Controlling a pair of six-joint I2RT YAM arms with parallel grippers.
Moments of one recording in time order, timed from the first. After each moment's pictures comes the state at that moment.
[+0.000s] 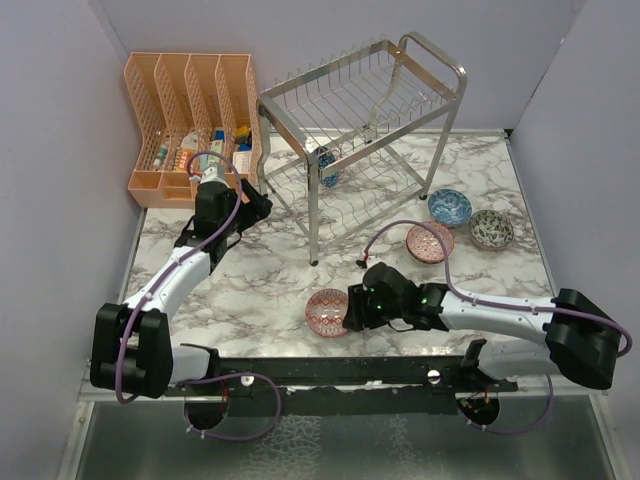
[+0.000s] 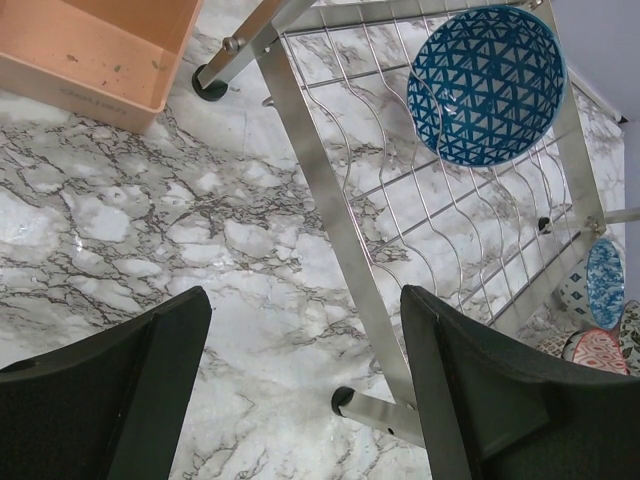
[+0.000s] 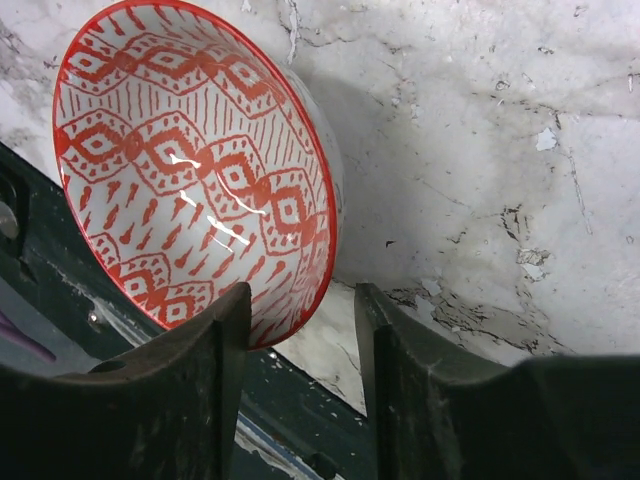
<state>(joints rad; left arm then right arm) -0.19 1.28 0.76 0.05 0.07 -0.69 1.02 1.24 0.56 -0.17 -0.04 0.72</state>
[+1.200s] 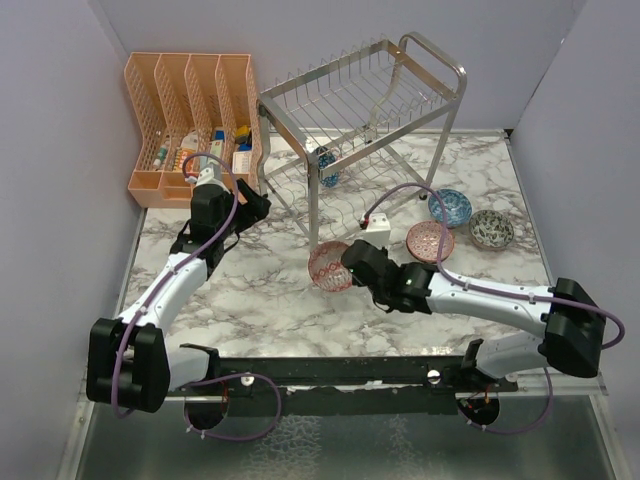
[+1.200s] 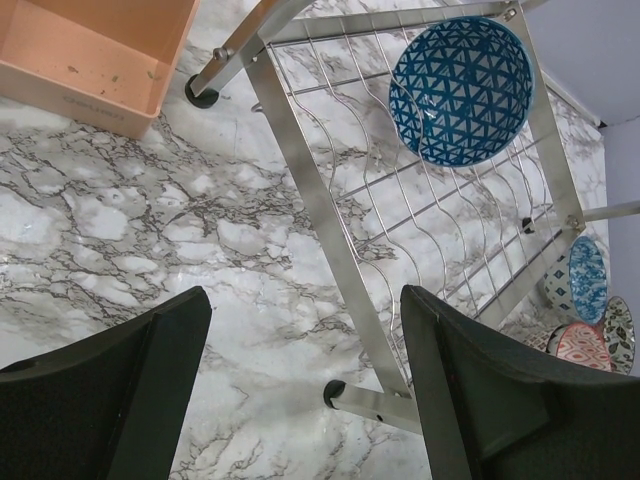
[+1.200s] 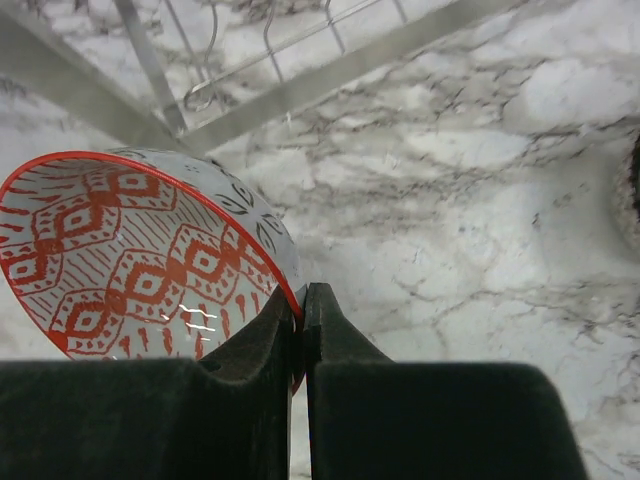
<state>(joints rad) -0.19 1.21 0.74 0.03 0.07 -0.68 1.08 1.33 0.85 -0.30 0.62 0.70</state>
